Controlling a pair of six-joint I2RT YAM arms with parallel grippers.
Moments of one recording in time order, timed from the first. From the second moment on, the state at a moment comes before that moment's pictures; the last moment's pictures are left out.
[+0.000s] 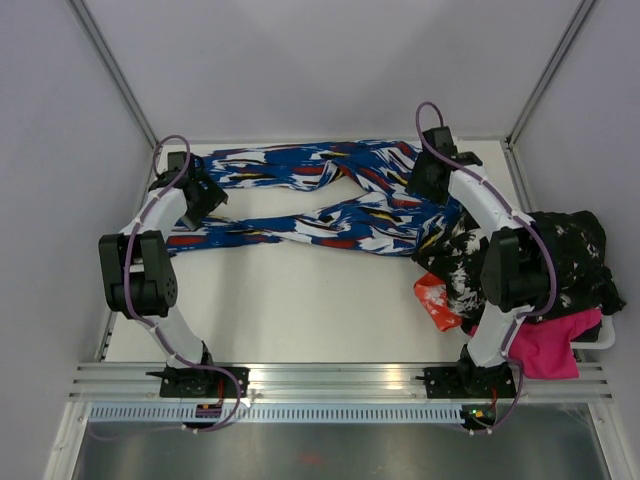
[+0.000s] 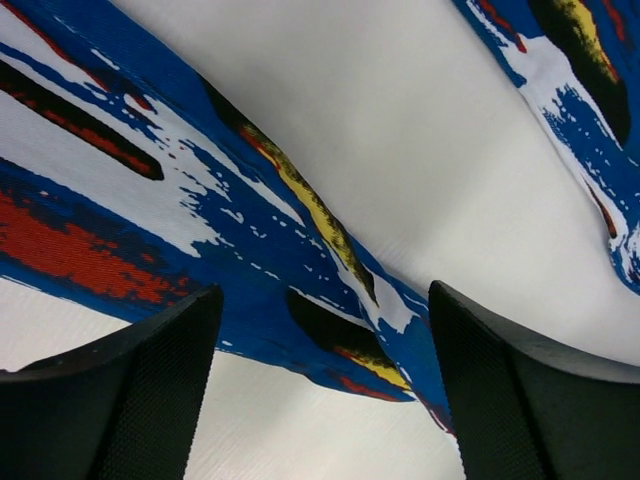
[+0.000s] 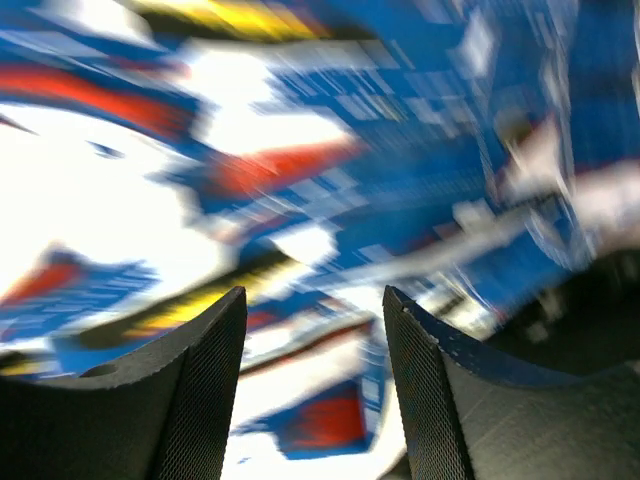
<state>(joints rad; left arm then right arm) 0.08 1.77 1.31 -0.53 -0.06 -0.70 0.19 1.84 1.52 -0.71 0.22 0.56</state>
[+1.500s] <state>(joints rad) -0.10 1.41 1.01 -0.09 -0.16 -0.46 0.29 2.02 1.65 -0.60 0.06 0.46</state>
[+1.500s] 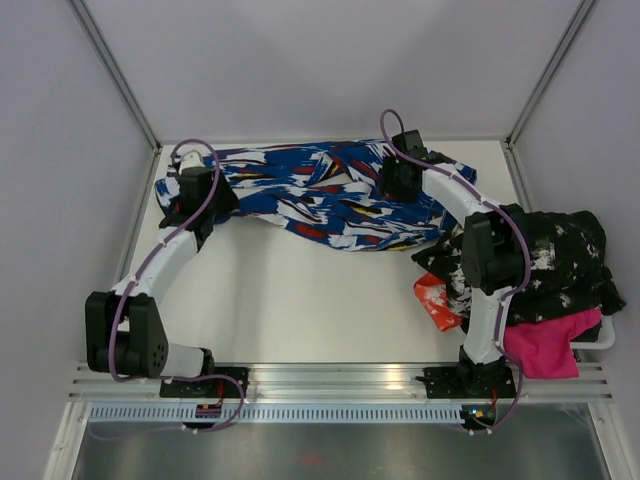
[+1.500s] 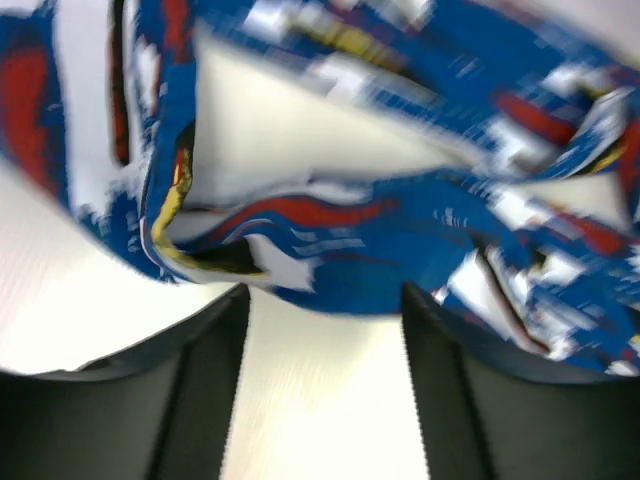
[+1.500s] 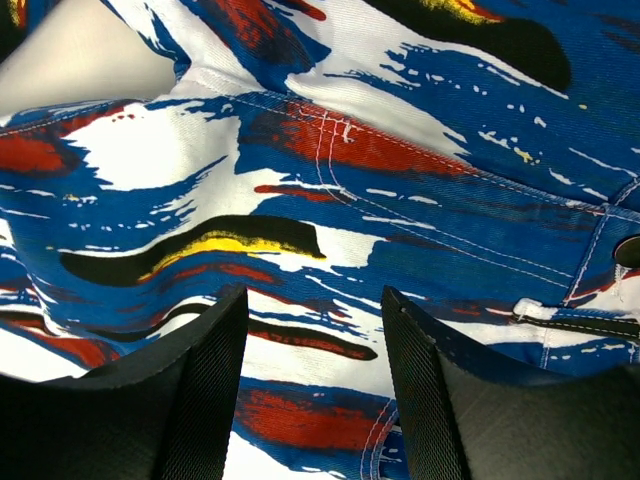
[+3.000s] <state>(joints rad) 0.12 2.33 1.91 -0.57 -0.25 -0.48 0.29 2.00 1.50 -0.57 0.02 0.47</state>
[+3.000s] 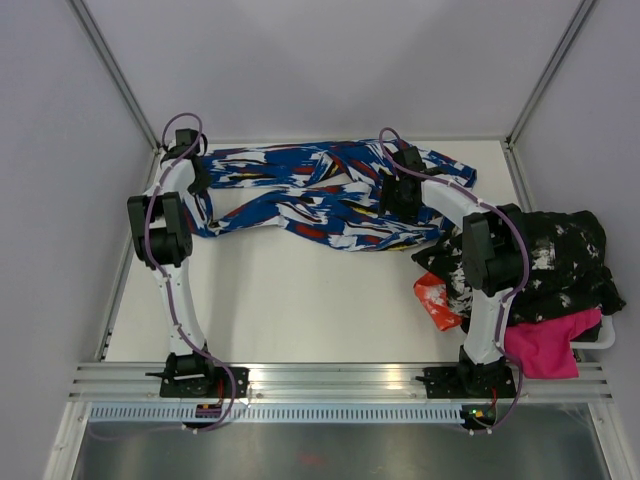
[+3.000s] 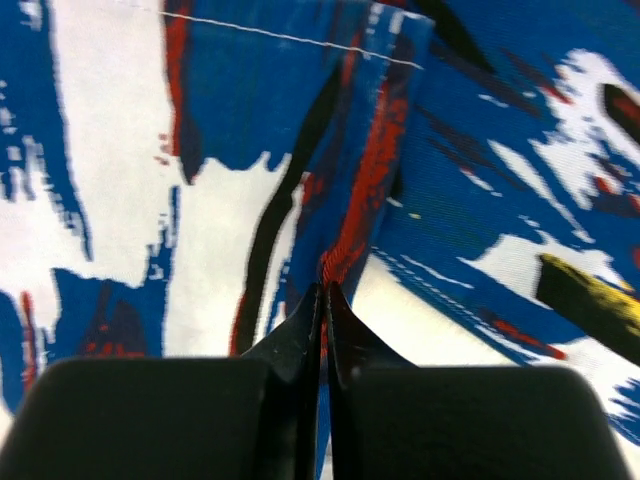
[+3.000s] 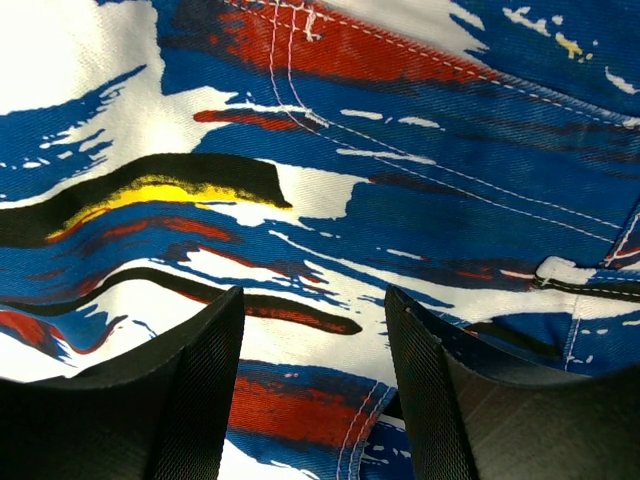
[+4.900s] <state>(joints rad) 0.47 1.42 0.84 0.06 -0.14 -0.69 0.17 2.14 1.67 -0.69 0.08 0.48</state>
